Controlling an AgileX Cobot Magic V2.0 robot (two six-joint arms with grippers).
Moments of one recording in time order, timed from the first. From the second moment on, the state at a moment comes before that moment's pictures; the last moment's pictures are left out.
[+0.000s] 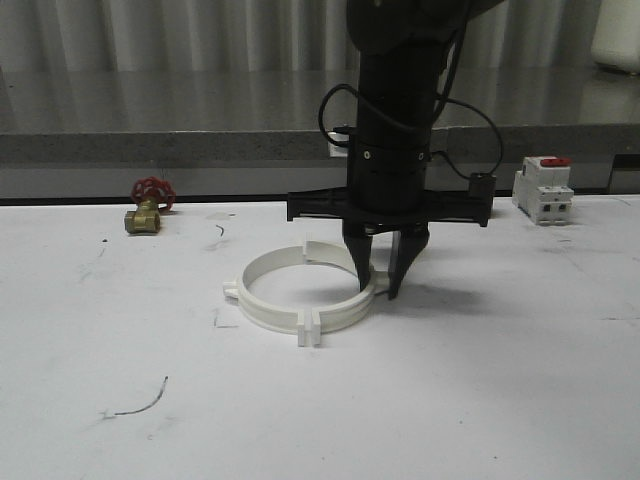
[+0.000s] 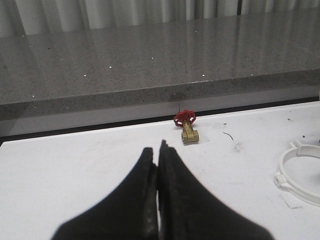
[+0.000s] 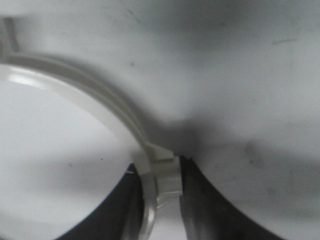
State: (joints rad) left arm -0.18 0.28 -0.36 0.19 0.32 -0.11; right arm 0.49 2.19 -1.73 -0.01 1.02 0.62
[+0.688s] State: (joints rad) left arm -0.18 0.28 -0.36 0.19 0.32 -0.11; right arm 0.49 2.19 -1.73 -0.01 1.02 0.63
